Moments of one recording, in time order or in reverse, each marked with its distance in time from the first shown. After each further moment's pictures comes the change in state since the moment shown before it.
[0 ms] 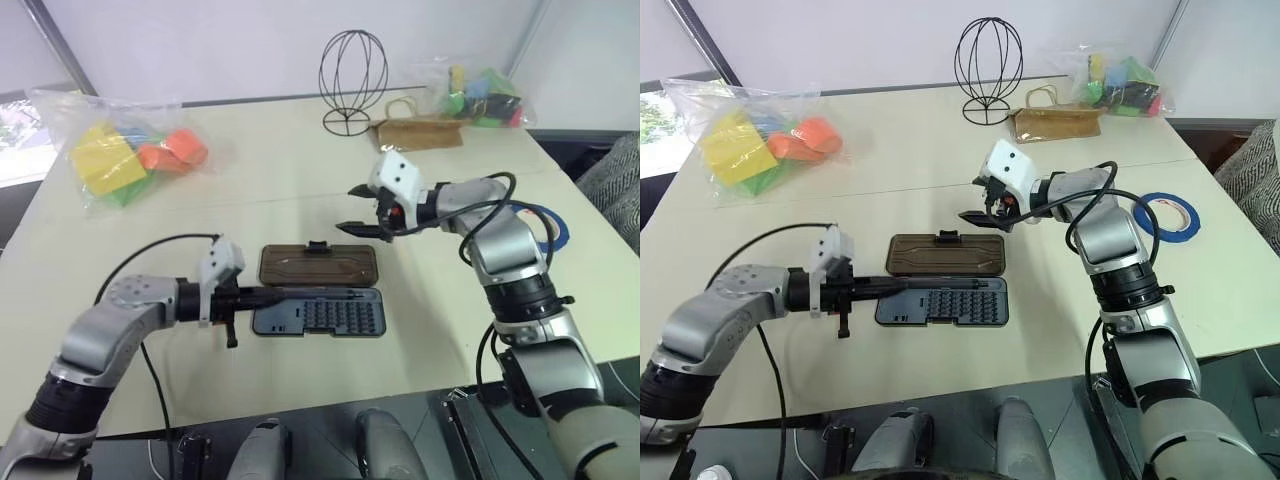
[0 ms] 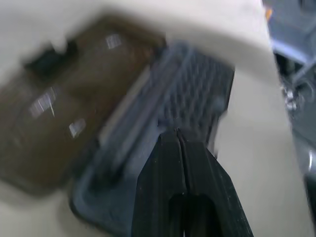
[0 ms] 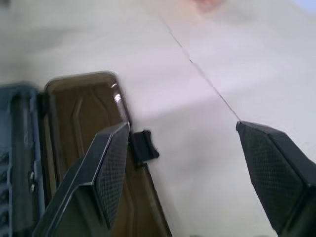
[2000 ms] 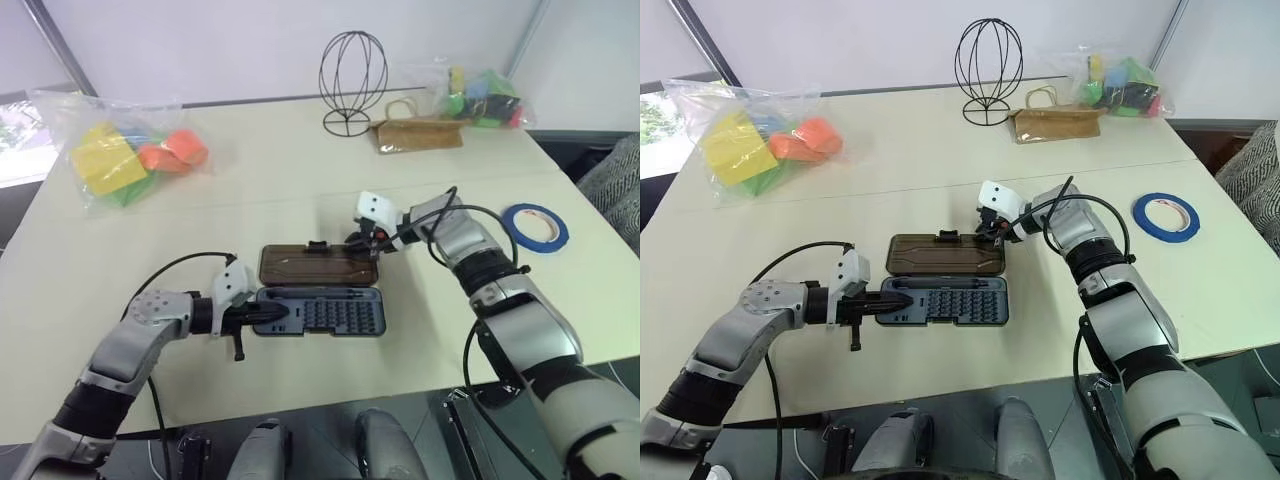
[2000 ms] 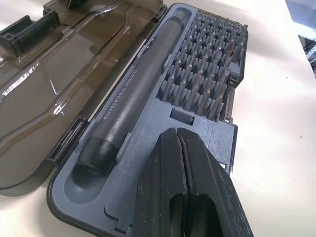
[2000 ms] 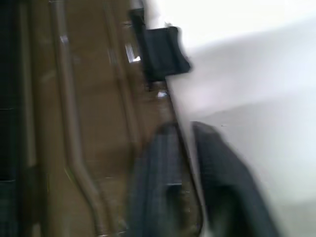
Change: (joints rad) left arm 0.016 -0.076 -0.020 0.083 0.114 -0.167 0.016; right arm -0.206 0.043 0.207 0.849 -0.147 -0.522 0.182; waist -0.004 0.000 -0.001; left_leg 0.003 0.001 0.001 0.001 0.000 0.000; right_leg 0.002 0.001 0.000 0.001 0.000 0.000
